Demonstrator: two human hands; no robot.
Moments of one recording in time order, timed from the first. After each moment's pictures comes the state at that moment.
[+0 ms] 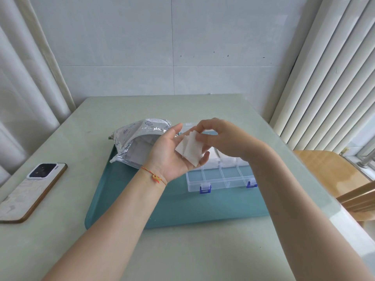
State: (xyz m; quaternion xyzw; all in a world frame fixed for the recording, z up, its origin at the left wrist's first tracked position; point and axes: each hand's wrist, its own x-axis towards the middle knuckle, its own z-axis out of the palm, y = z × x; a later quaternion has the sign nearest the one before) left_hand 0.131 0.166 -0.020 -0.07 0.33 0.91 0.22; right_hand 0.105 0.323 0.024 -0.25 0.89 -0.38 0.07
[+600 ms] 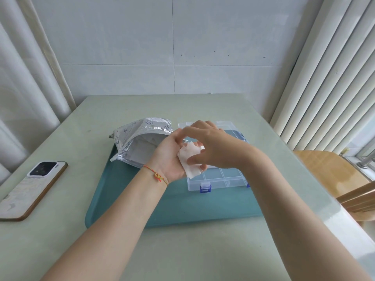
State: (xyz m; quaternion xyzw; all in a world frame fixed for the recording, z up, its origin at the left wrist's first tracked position) left_hand 0.128 0.168 -0.026 -0.08 0.34 0.89 0.29; right_hand 0.124 0.307 0.020 -0.36 0.91 -0.21 0.03
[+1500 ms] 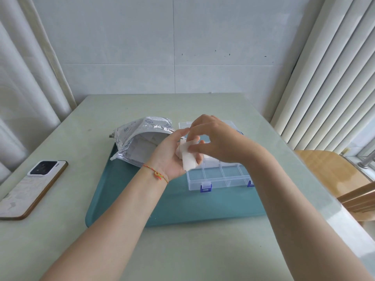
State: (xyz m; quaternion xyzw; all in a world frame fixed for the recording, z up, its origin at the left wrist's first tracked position) left_hand 0.125 0.166 -0.028 -0.11 0.34 0.91 0.21; right_hand 0.113 0.311 0.022 -0.36 0.90 -0.26 0.00
